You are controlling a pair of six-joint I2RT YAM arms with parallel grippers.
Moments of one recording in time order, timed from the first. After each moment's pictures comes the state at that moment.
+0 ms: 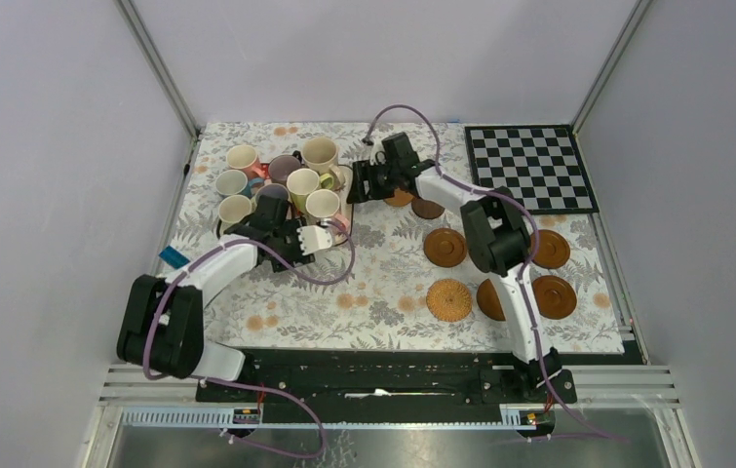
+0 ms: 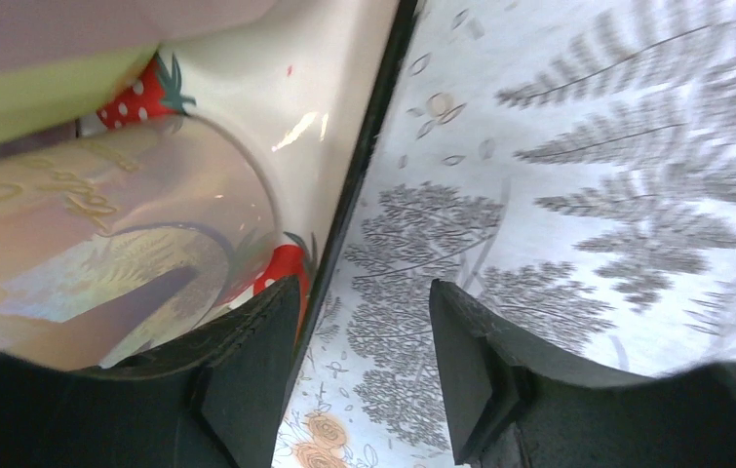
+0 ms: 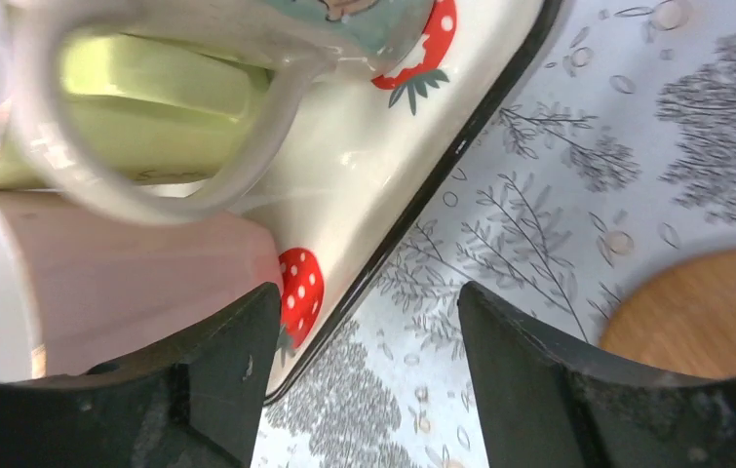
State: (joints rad) left arm -0.26 1.43 0.79 -0.39 0.12 1.07; right arm 0.53 2.40 1.89 -0.24 -0.46 0.30
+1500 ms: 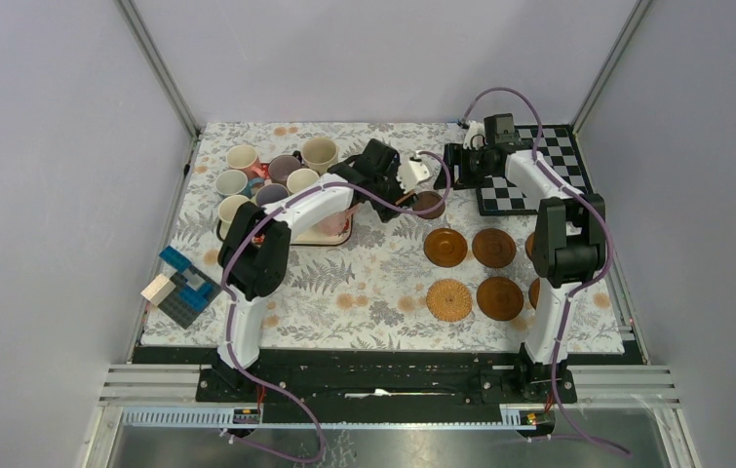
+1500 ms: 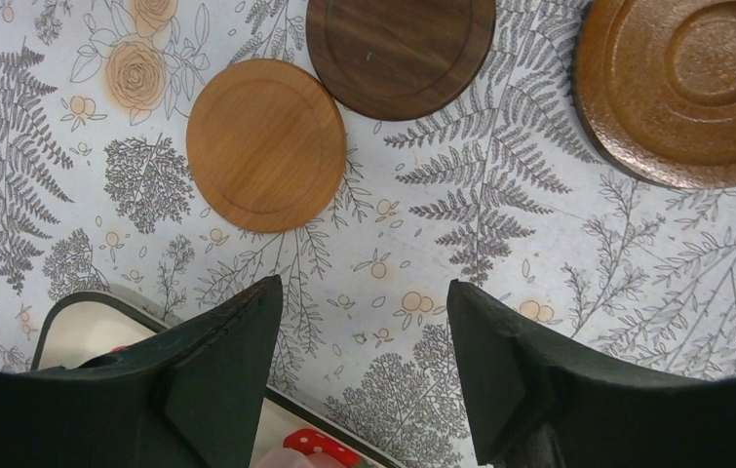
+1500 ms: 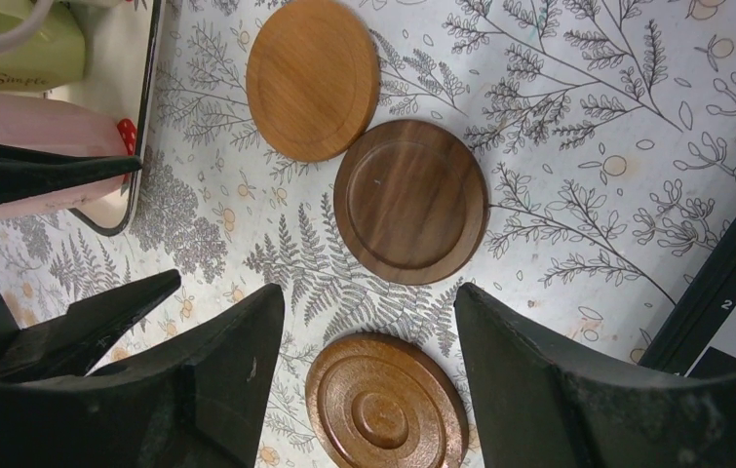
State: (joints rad) left arm -0.64 2.08 1.69 -0.46 0.19 0.51; right arm 0.13 2.02 1.60 -0.54 -0.53 0.08
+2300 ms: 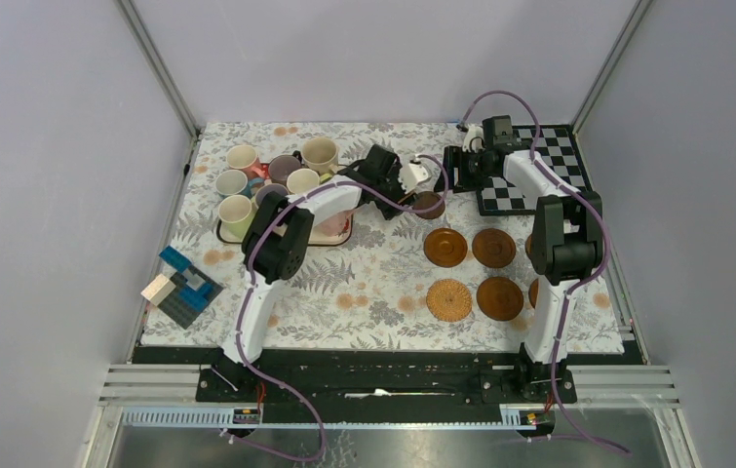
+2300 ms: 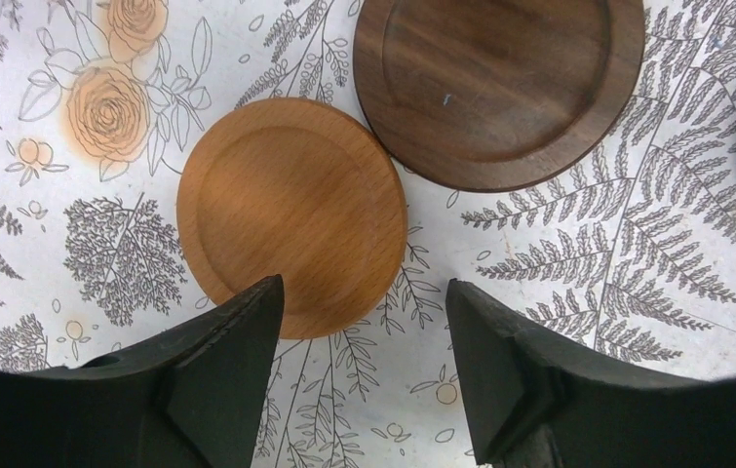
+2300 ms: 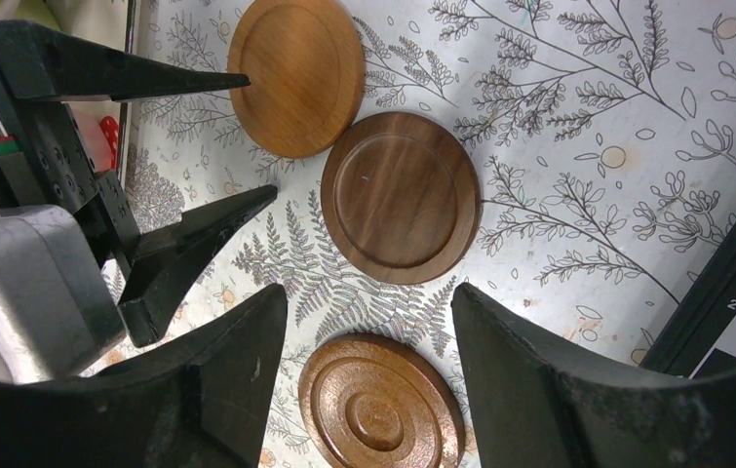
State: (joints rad) left arm -0.59 2.32 1.81 -0.32 0.23 0.52; right arm 0.13 2.05 1.61 -0.55 -0.52 0.09
